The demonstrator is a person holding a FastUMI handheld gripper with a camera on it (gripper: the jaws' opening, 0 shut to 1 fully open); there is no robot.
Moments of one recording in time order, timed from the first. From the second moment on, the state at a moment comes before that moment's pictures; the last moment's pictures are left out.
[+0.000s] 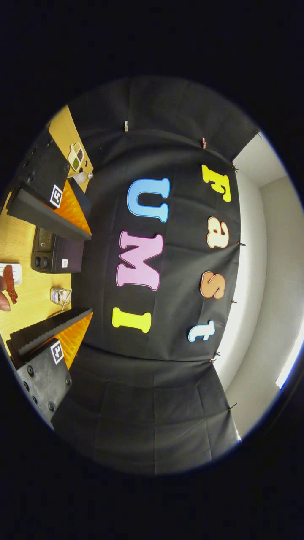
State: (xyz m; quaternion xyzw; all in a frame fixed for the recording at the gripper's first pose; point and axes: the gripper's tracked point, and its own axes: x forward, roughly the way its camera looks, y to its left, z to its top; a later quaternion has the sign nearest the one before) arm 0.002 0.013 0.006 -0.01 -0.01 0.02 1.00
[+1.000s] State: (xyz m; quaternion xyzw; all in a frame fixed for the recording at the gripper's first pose) arm 0.070 0.116 -0.073 0.05 0.05 0.05 1.00
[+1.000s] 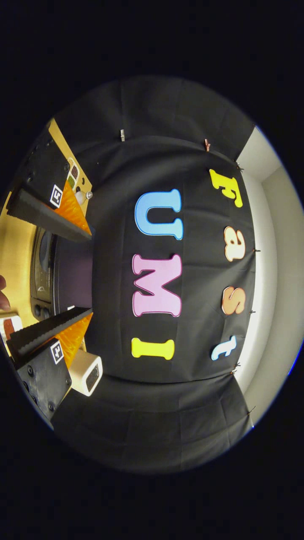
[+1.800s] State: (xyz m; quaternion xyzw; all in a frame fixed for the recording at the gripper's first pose) arm 0.140 0.181 -0.226 0.05 0.20 0.03 0.98
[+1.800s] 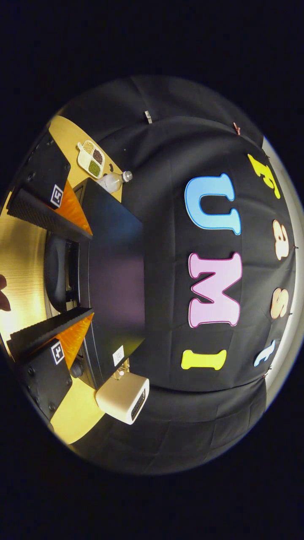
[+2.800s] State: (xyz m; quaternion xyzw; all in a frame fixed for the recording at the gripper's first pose) arm 0.077 0.187 -0.254 0.04 0.23 0.03 0.97
